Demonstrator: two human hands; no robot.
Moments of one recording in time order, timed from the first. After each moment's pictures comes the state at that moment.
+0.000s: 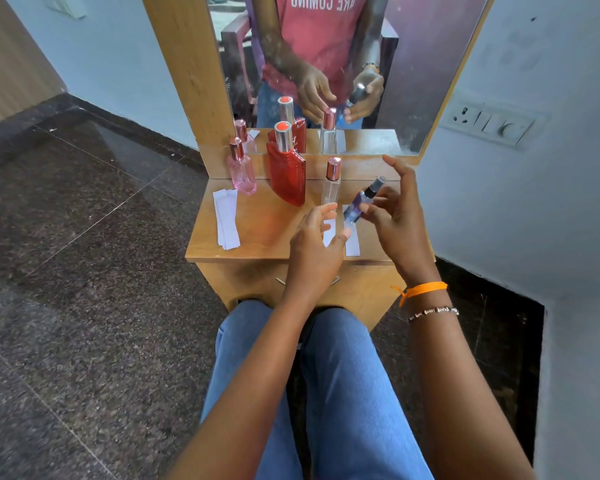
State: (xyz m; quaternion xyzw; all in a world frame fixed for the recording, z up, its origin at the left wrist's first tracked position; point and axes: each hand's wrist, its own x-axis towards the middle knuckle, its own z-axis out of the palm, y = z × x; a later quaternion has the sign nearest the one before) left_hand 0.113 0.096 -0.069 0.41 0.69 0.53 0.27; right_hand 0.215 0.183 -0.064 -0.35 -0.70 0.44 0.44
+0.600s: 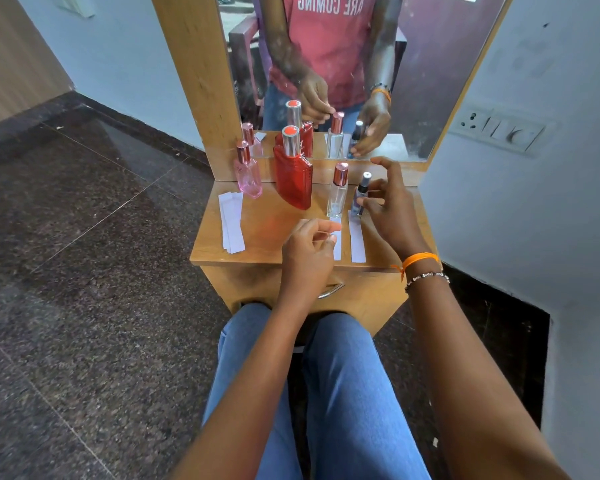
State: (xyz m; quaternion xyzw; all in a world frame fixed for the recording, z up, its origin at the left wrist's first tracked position) left_hand 0.100 0.091 -0.072 0.41 0.71 0.53 0.23; right_hand 0.190 0.226 -0.075 -0.41 -0.75 0.37 0.35
